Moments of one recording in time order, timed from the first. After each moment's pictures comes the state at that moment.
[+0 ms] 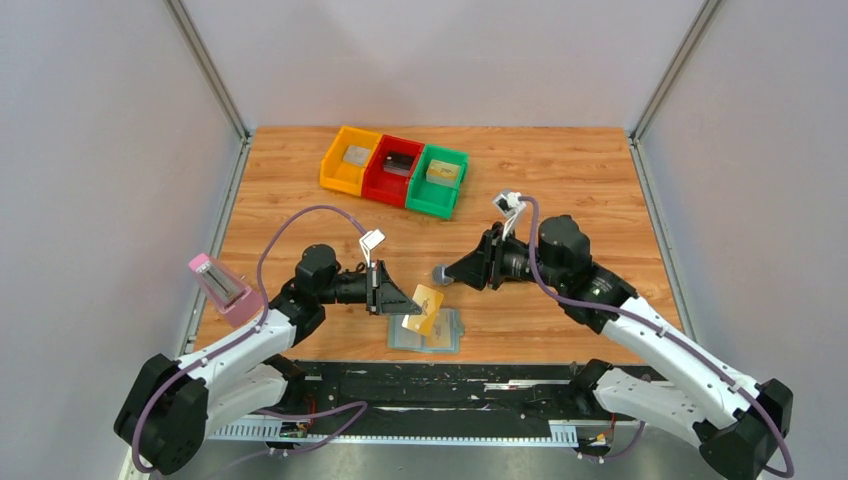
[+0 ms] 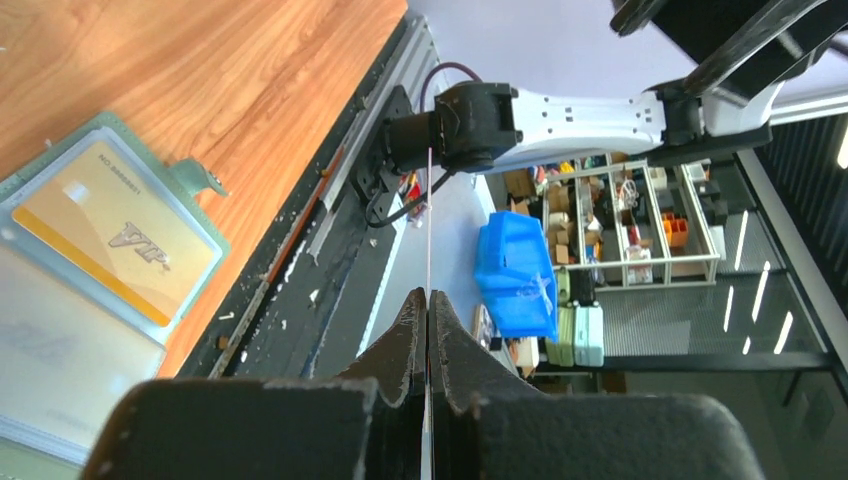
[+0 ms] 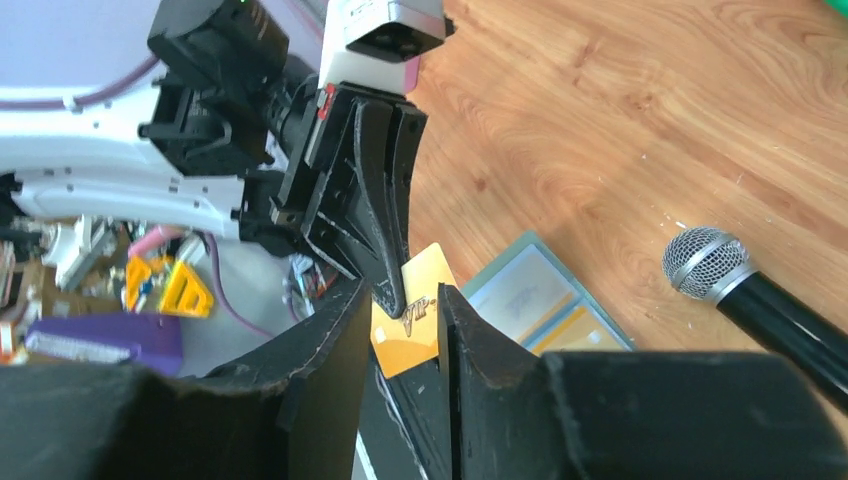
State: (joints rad) left arm -0.56 0.98 0.36 0.40 0.91 -1.01; right arm 0.75 0.89 0.78 -0.10 -0.40 0.58
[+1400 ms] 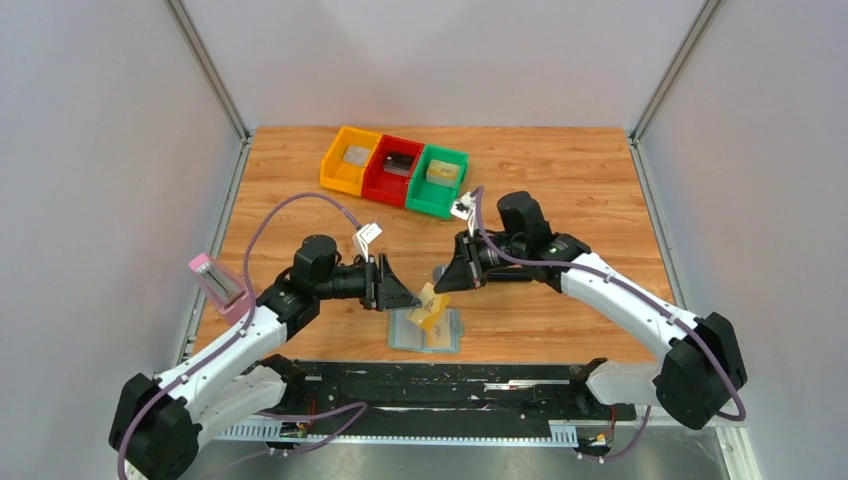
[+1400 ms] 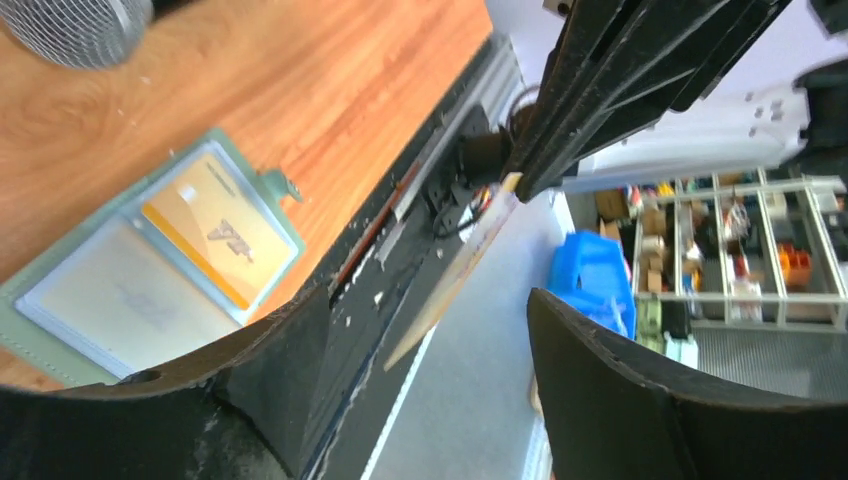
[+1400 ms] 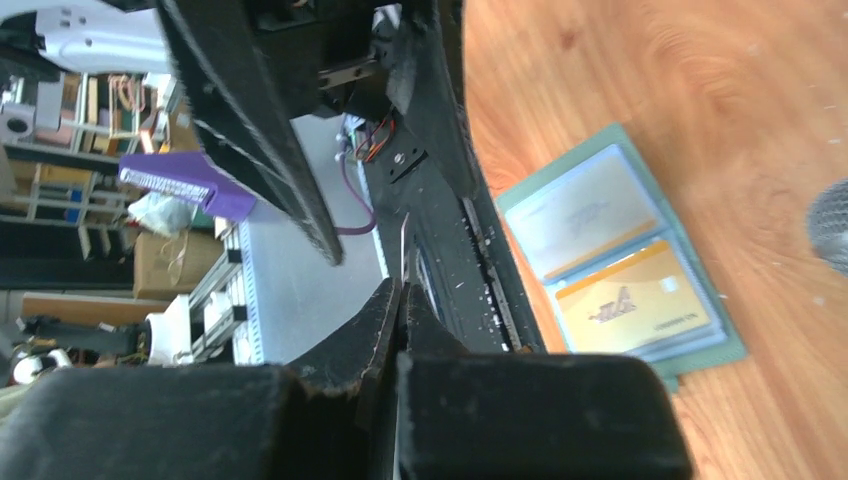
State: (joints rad) left arm -0.56 0.92 0.48 0.05 0.81 -0.79; right arm 0.66 1.29 0.94 -0.25 -0.90 0.40
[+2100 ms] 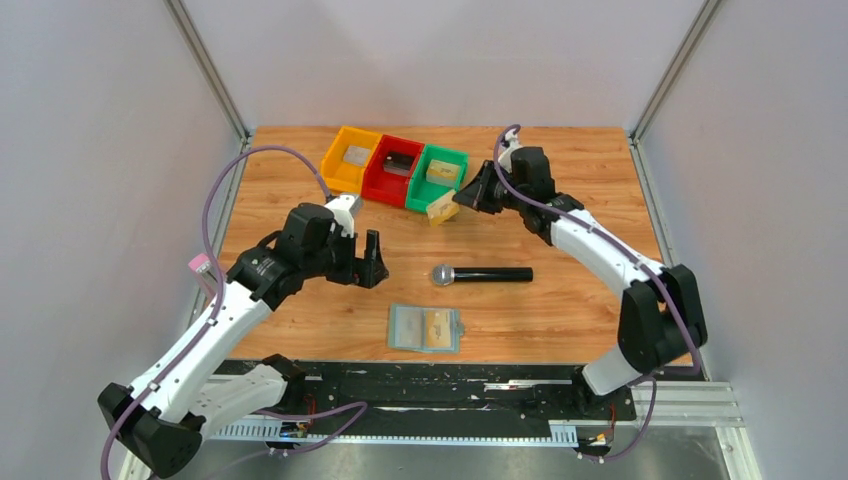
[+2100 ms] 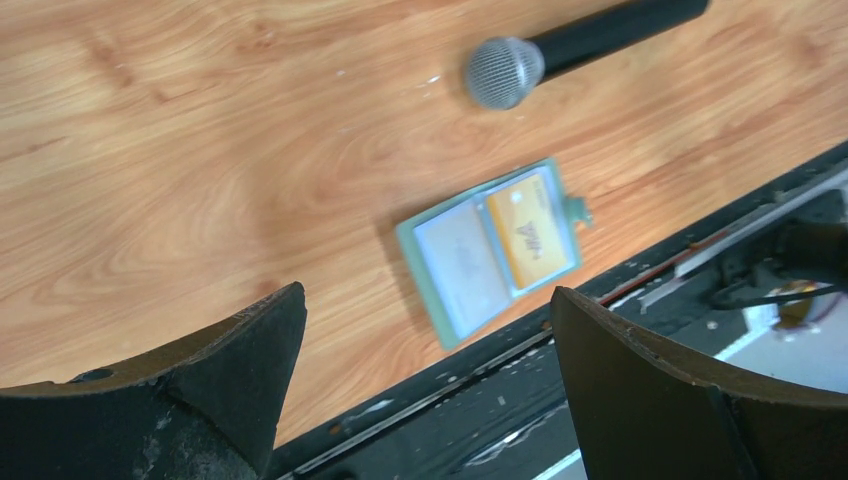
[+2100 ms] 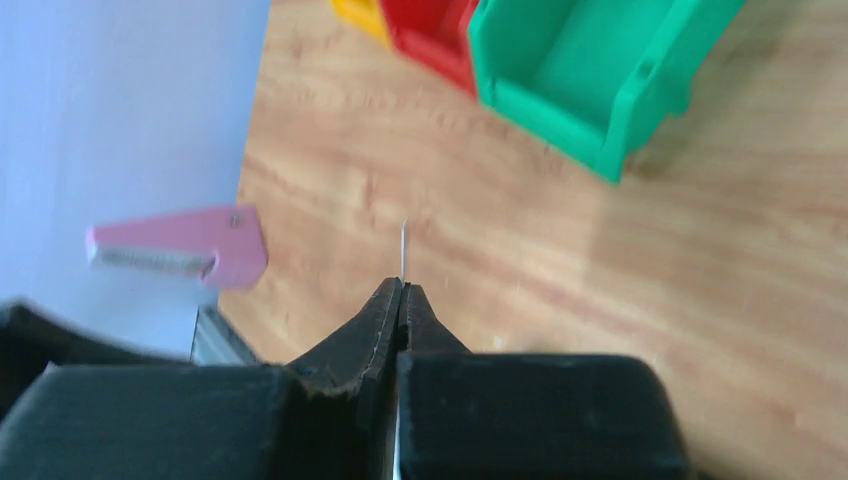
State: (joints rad) left arm -0.56 0.96 0.99 -0.76 0.16 -0.37; right arm 0.43 1.51 1.12 -0.09 -0.40 0.67
